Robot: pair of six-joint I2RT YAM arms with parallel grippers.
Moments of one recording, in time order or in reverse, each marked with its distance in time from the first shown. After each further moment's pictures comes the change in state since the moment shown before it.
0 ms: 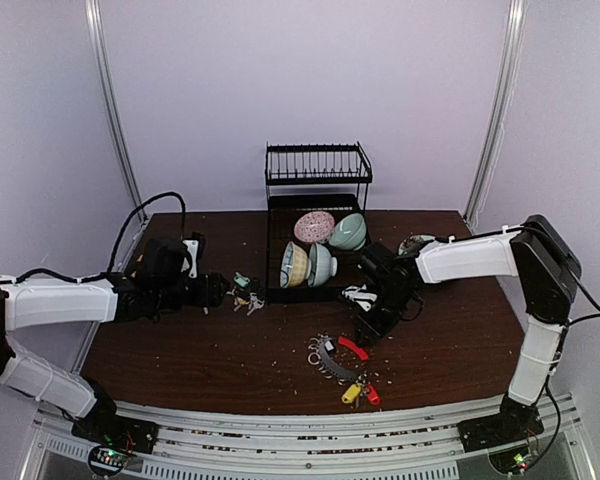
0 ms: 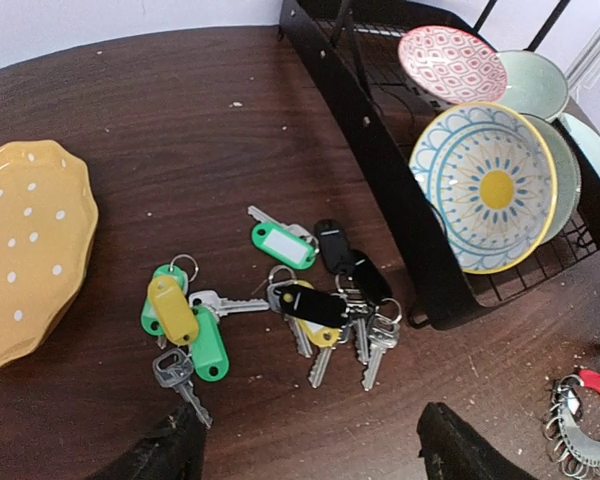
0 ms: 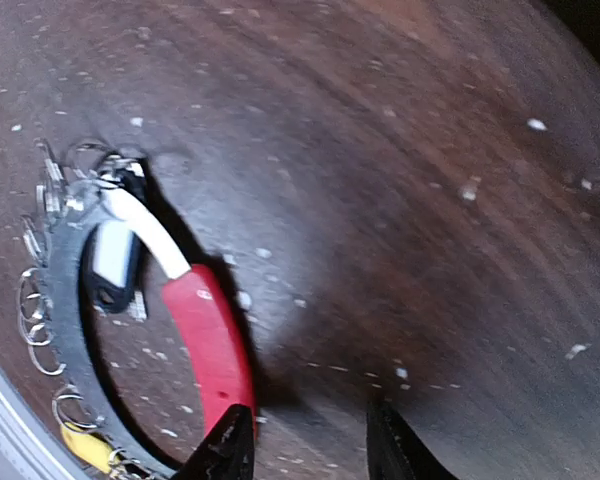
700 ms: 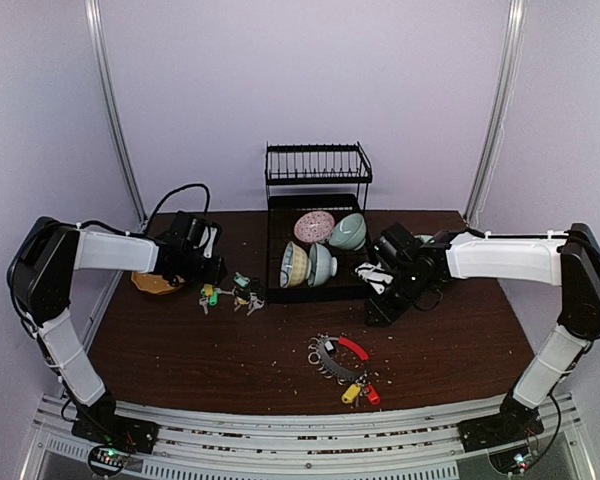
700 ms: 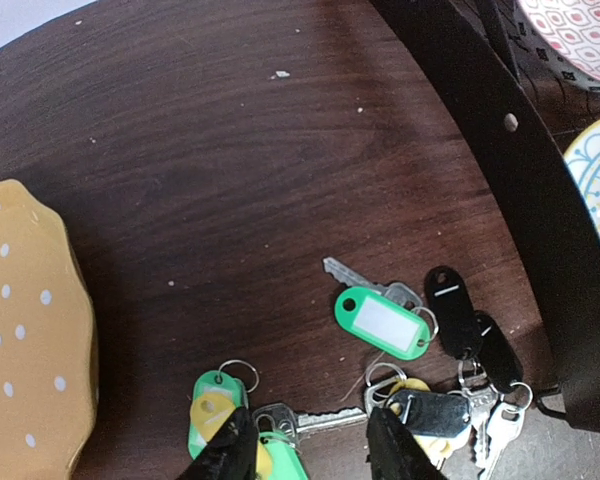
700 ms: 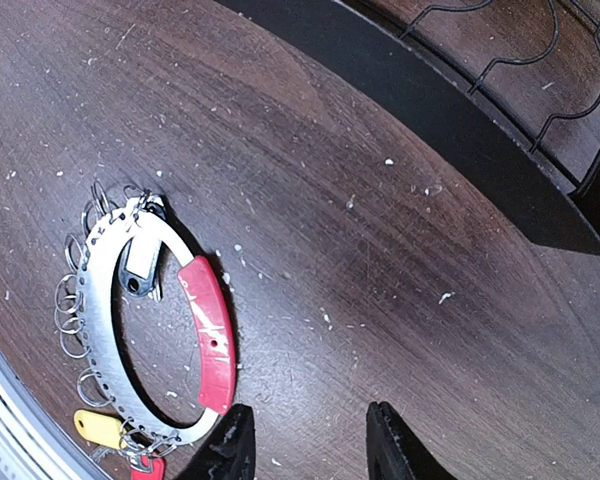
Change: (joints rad) left arm 0.178 0.462 0.372 -0.117 0.114 0.201; right arm -0.003 -0.208 -0.047 0.007 0.130 0.026
